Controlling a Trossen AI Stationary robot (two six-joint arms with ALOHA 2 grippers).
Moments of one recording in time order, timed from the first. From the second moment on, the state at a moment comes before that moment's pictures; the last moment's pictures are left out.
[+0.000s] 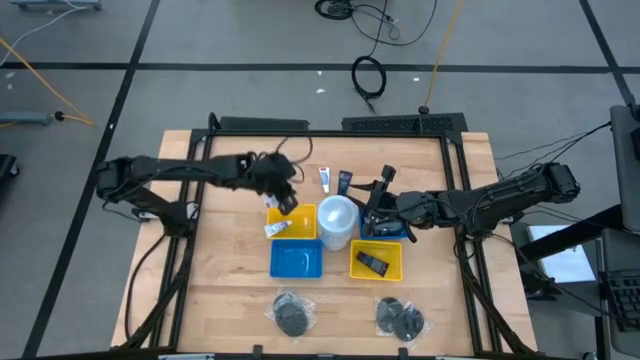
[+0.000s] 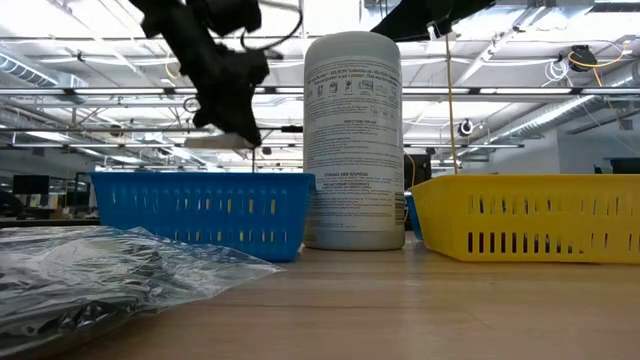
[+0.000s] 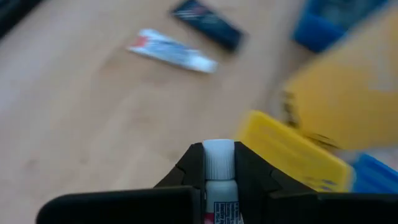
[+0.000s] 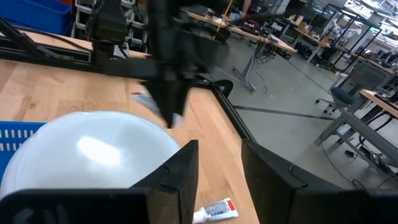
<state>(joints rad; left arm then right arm) 0.21 1.42 1.01 -0.50 -0.05 -0.33 0.19 1.24 0.84 0.13 0.63 -0.20</state>
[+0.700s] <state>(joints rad) -0.08 1.43 1.01 -0.41 -0.13 -0.35 0.19 1.24 0.84 0.13 0.63 -0.19</state>
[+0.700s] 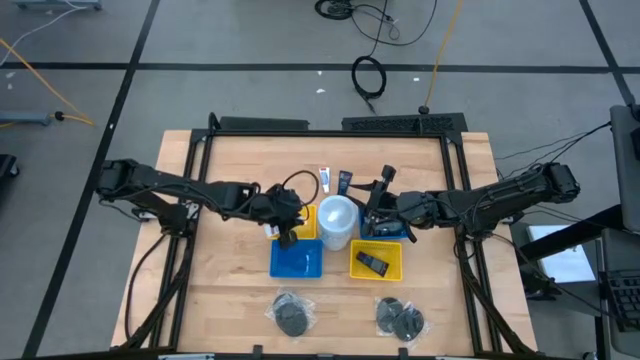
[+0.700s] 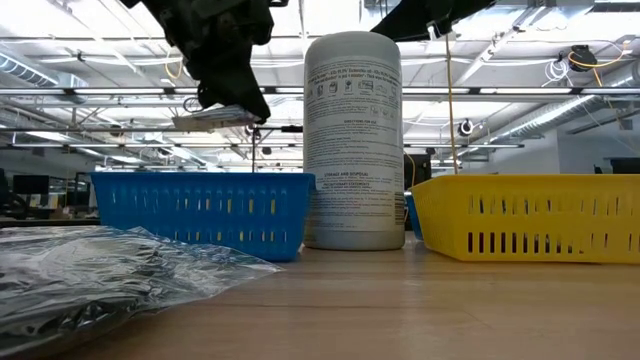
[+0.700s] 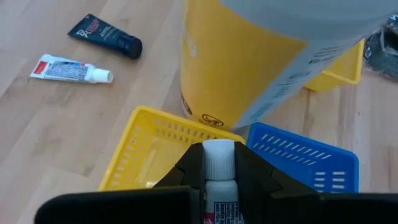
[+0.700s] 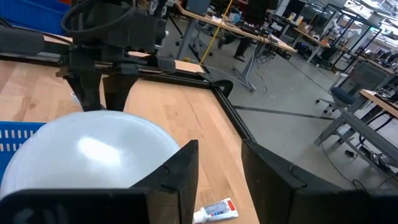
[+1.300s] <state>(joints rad) -0.08 1.43 1.01 -0.41 -0.16 -0.34 0.19 1.24 0.84 0.13 0.63 -0.19</state>
